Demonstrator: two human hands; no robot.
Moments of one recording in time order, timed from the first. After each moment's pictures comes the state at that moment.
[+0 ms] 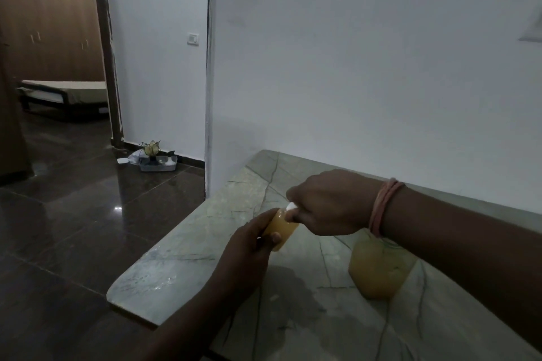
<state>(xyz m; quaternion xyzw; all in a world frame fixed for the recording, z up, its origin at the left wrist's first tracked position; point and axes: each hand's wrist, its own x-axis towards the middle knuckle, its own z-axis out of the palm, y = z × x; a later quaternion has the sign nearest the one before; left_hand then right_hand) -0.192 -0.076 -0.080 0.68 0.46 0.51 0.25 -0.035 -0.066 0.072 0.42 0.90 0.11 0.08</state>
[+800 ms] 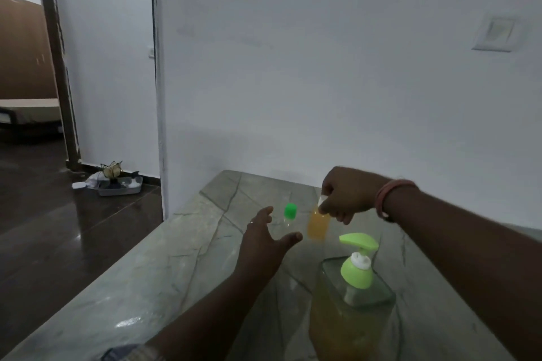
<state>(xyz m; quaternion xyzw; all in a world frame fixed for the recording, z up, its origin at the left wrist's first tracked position) -0.071 0.056 -0.068 0.61 0.55 0.50 0.28 0.094 0.074 0.081 0.64 0.75 -0.14 -0.07</state>
